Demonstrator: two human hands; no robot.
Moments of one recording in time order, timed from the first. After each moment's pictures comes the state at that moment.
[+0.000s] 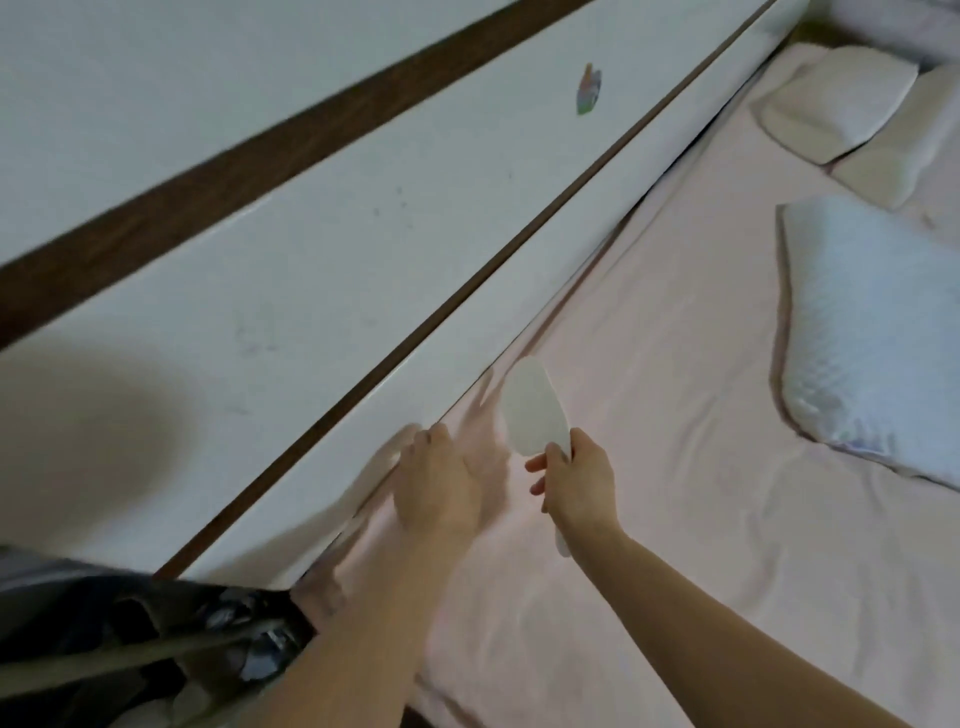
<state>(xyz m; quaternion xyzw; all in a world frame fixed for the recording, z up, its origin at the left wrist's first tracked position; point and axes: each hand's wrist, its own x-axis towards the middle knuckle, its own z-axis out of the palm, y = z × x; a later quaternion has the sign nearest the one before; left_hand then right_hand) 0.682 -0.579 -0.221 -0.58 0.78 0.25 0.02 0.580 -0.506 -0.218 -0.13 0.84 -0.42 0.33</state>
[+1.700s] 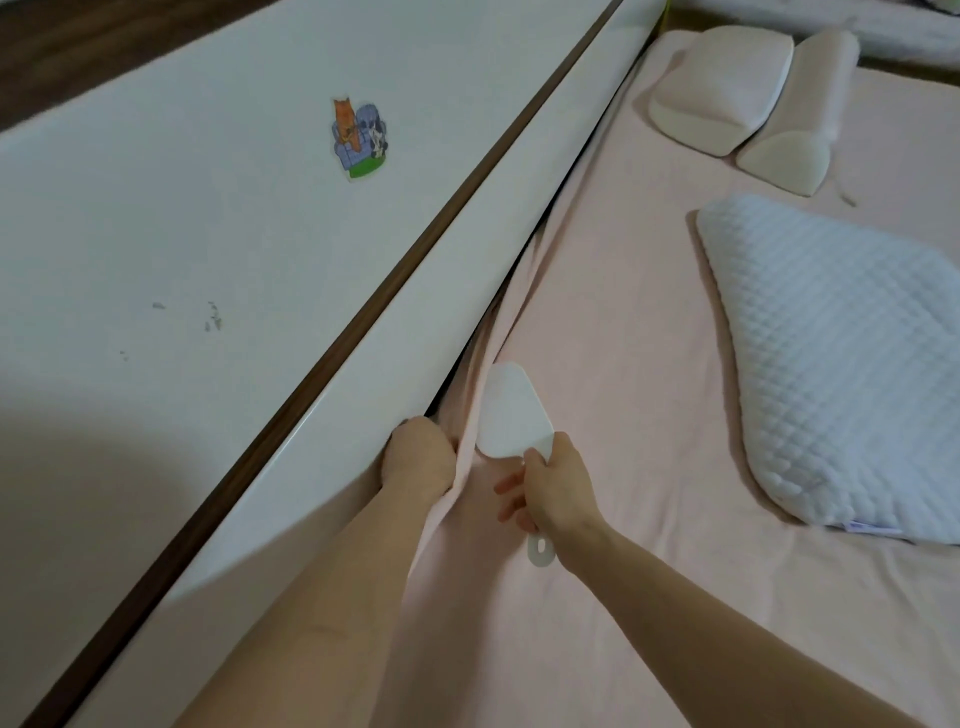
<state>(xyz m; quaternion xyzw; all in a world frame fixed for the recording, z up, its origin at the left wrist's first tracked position) 0.443 -0.710 -0.304 -0.47 0.83 0.25 0.15 0.385 -0.580 -0.286 -0.04 0.78 -0.49 0.39</state>
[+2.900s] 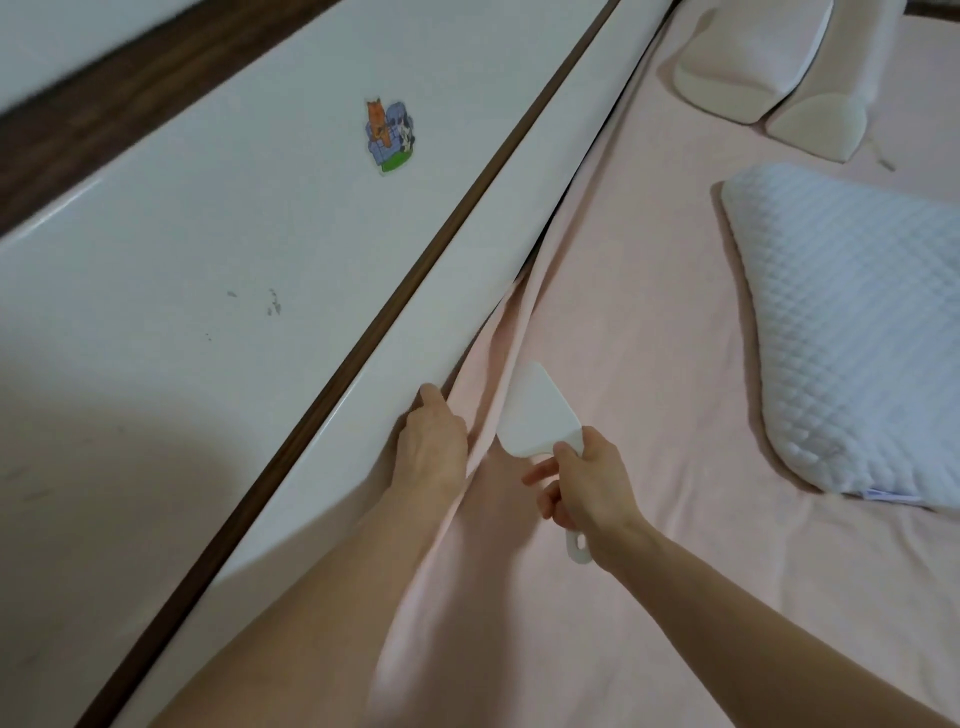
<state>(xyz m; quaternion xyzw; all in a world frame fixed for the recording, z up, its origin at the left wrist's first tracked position) 0.478 -0.687 -0.261 -0.48 0.84 0.26 0.01 0.406 -0.556 -0.249 -0.01 0.76 -0.52 0.40</state>
